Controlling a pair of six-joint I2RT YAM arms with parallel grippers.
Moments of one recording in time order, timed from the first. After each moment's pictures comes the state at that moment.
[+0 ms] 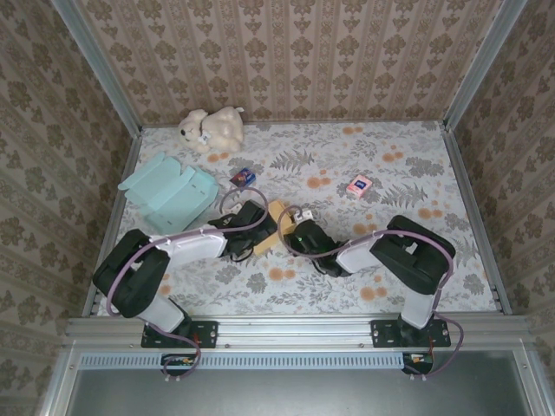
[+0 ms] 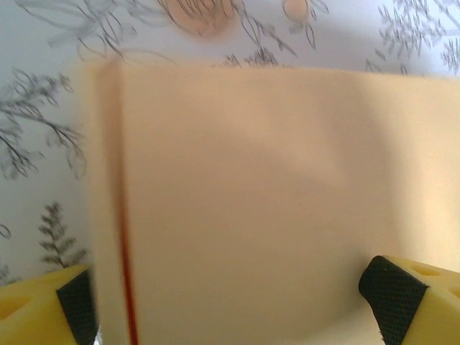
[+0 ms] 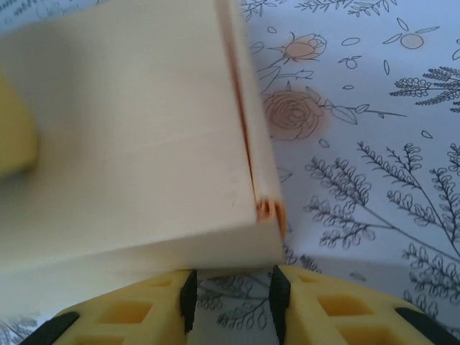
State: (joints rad) left arm -0.79 1.53 0.74 -0.24 -0.16 -1.21; right arm 0.81 1.80 0.65 0.49 0.23 0.44
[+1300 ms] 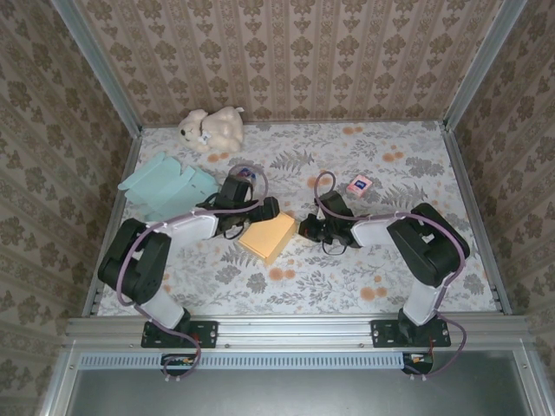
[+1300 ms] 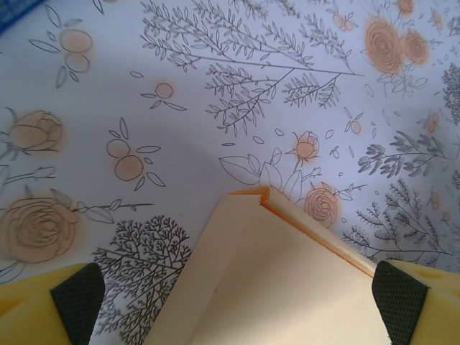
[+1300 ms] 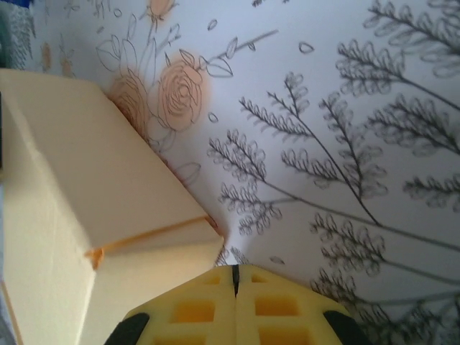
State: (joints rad) left arm -0.56 1.63 0.84 -0.05 0.14 -0.59; right arm 0.54 1.80 0.77 0.20 -0.33 0.87
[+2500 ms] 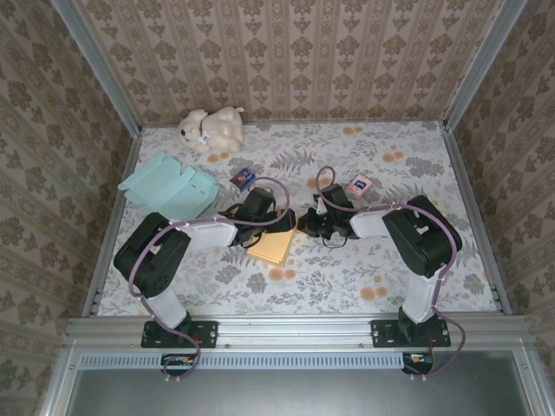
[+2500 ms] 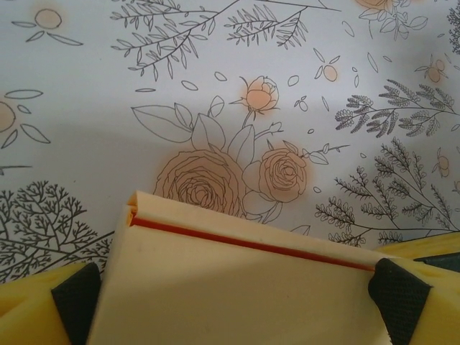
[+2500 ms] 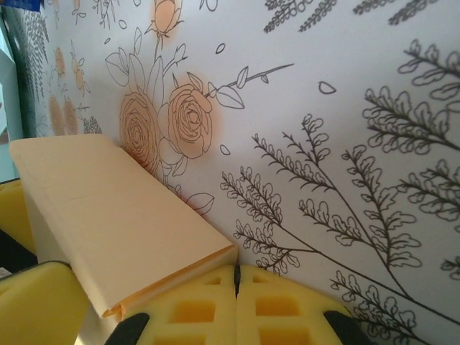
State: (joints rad) left arm -0.74 1.70 0.84 0.02 0.02 -0.67; right arm 0.49 1.85 0.84 0.16 -0.45 0.86
